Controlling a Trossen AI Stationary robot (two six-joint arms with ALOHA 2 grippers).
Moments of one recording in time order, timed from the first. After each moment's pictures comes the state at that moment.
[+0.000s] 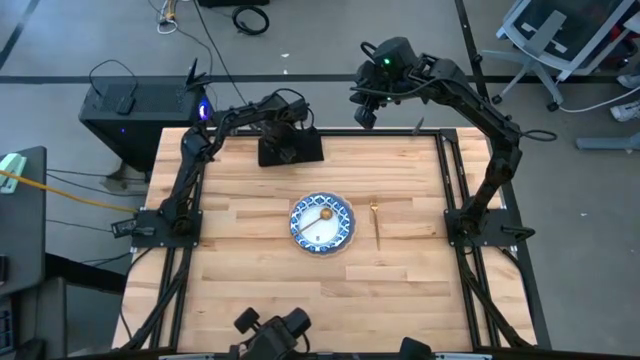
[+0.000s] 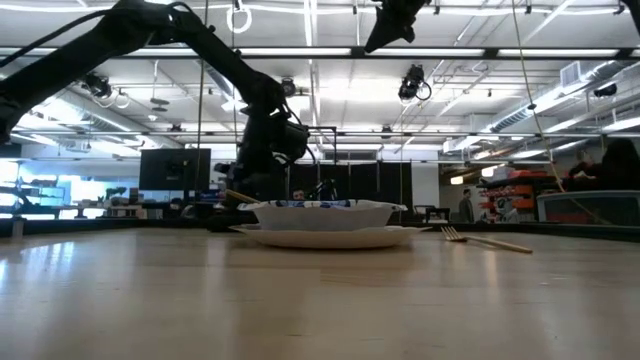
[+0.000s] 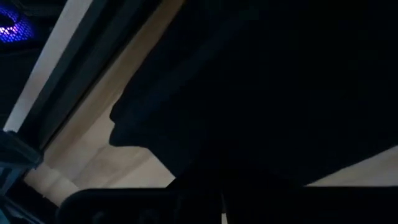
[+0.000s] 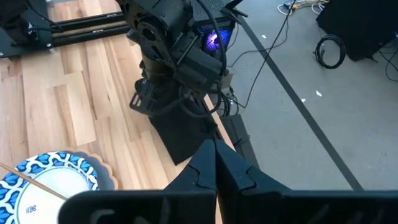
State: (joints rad) left arm 0.72 2.24 1.79 -1.23 -0.23 -0.12; right arm -0.56 1.70 2.10 -1.11 -0.05 -0.19
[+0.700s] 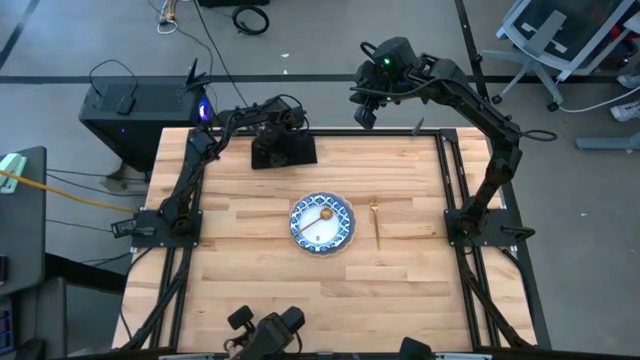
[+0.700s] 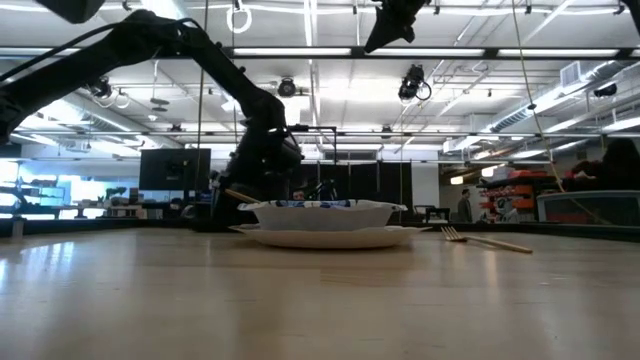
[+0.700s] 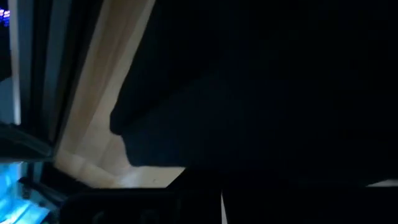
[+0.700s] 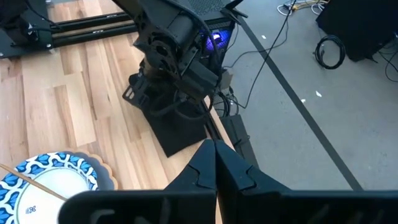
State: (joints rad) left arm 0.74 2.32 1.79 -1.35 -0.30 0.01; right arm -0.56 1.70 2.10 -1.11 -0.05 -0.19
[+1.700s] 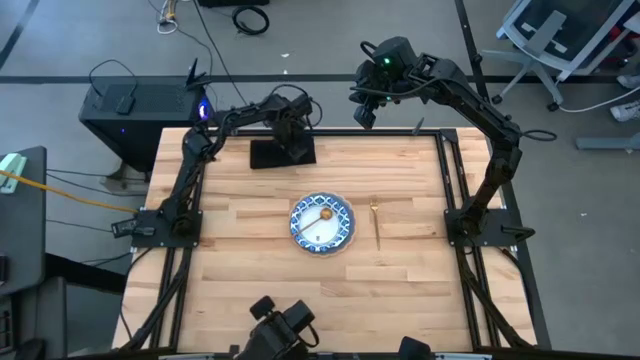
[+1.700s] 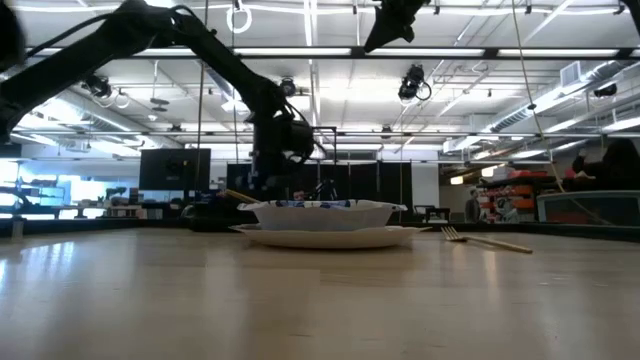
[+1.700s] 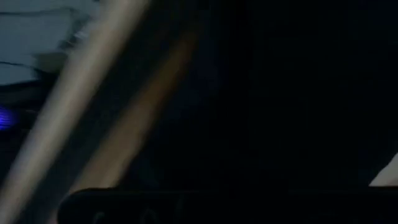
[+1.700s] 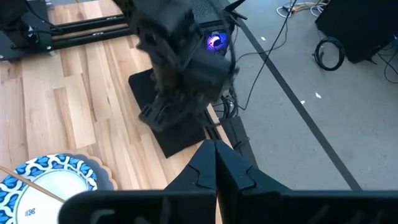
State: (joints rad) left arm 0.72 2.26 1.80 -1.00 -0.11 0.06; right arm -0.56 1.70 2.10 -1.10 -0.05 -0.19
